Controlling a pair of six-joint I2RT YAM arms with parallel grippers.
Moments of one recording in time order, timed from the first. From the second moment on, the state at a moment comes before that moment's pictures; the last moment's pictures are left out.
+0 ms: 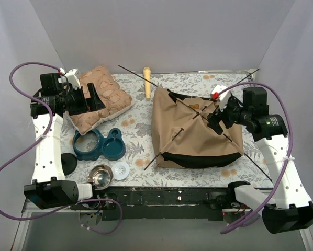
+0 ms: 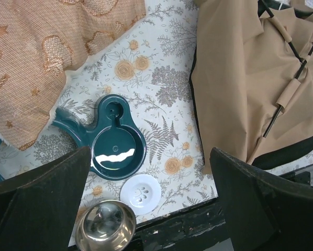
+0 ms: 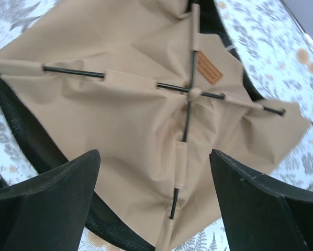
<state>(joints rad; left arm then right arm) 0.15 1.28 1.54 -1.06 0.49 -0.09 0.17 1.02 1.25 -0.89 -0.49 -0.59</state>
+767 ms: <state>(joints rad) 0.15 1.23 1.56 -1.12 0.59 -0.06 1.10 1.38 1.26 -0.84 -0.30 -1.09</state>
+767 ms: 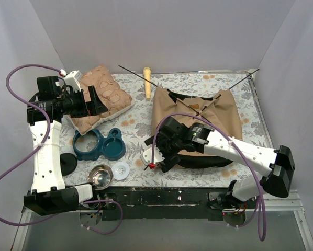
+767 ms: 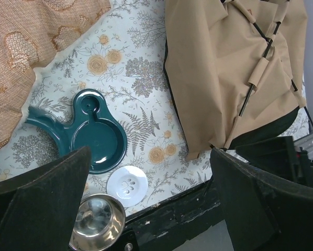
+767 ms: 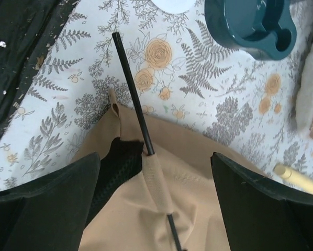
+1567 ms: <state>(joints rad) 0.15 1.18 1.46 -1.05 0.79 -0.05 0.93 1.72 1.64 -0.95 -0.31 -1.27</state>
